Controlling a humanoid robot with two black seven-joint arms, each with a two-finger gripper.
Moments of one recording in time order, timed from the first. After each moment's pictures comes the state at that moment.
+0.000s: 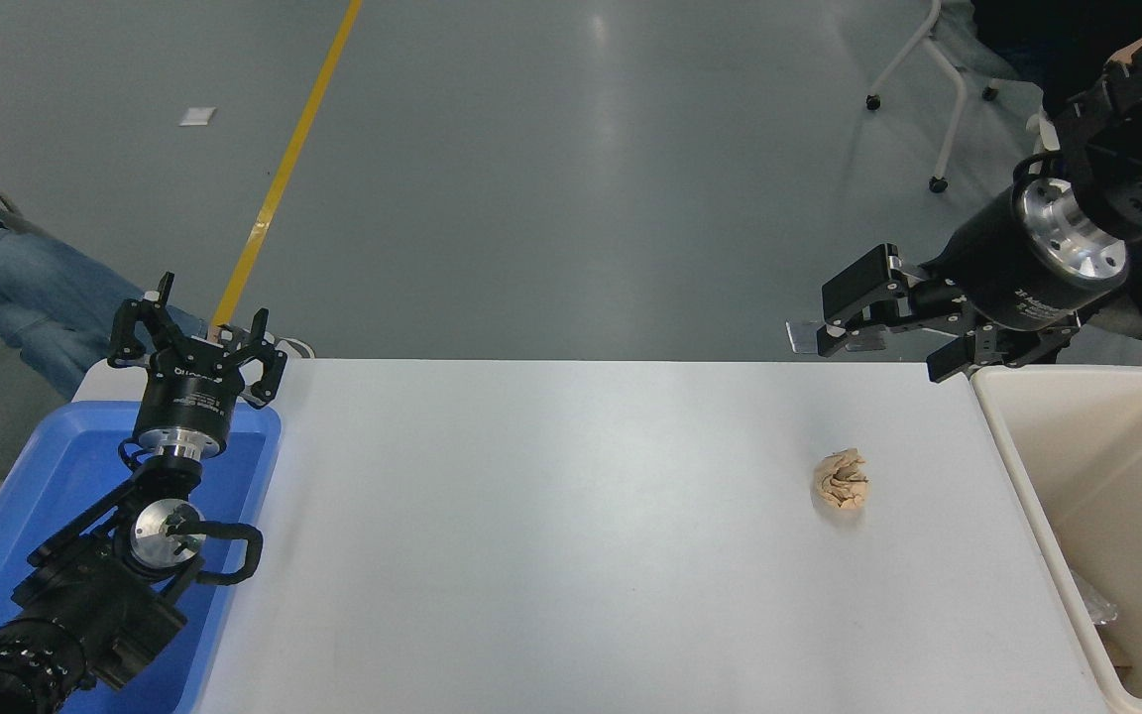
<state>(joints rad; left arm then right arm) -0.61 0.21 -0.90 -0.40 -0.07 -0.57 -0.54 2.27 -0.55 -1.12 1.49 -0.06 0.68 -0.16</state>
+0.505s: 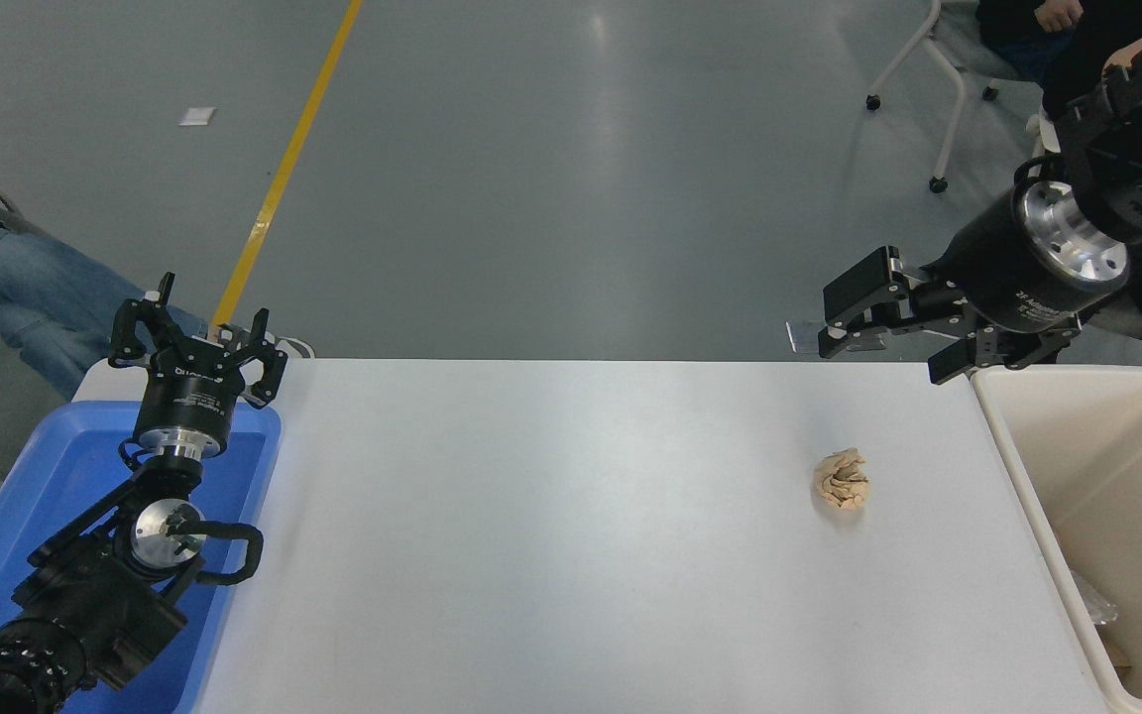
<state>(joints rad) -0.61 0.21 -0.90 -0.40 -0.07 -0.57 -0.54 2.27 -0.54 -1.12 1.49 -0.06 0.68 -0.16</state>
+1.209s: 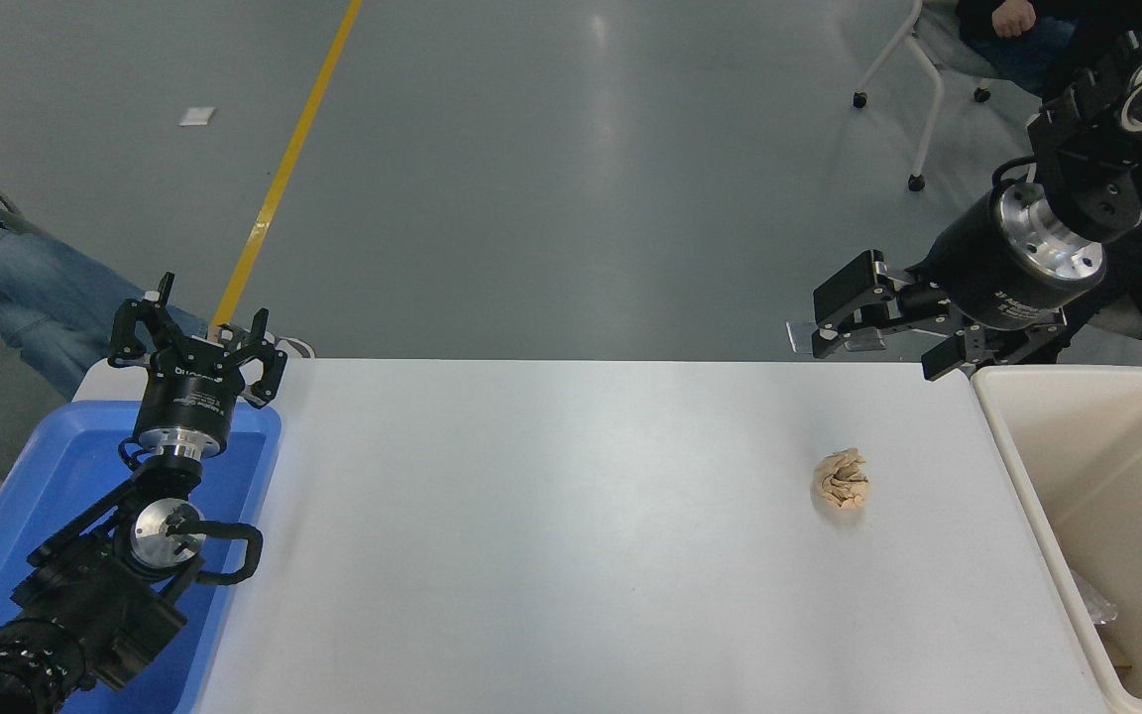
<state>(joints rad) -0.61 0.21 -0.90 -0.40 -0.07 -0.57 -0.54 2.21 -0.48 -1.12 1.41 -0.06 0.68 -0.16</state>
